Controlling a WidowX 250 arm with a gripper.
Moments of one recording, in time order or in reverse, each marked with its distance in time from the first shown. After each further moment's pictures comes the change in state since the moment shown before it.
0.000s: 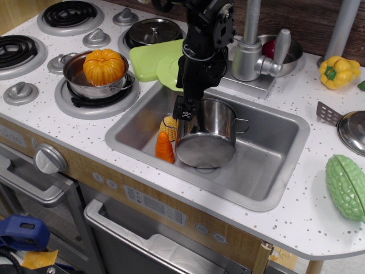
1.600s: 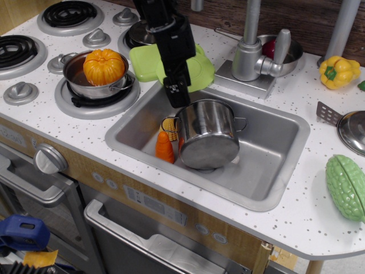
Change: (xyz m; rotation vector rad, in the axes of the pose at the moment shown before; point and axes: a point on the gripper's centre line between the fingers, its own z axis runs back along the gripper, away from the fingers) arm -0.006 0.022 -0.012 -0.399 -0.414 0.090
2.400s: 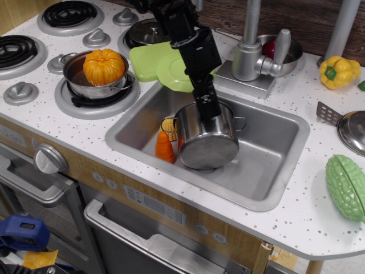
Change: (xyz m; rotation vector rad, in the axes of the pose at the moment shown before) arm 0.032 -0.015 -0.019 -0.042 -0.108 0.145
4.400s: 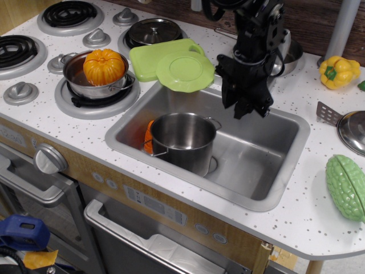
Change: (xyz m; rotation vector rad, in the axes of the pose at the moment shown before) arm 0.049 -0.024 -0.012 0.516 0.181 0.385
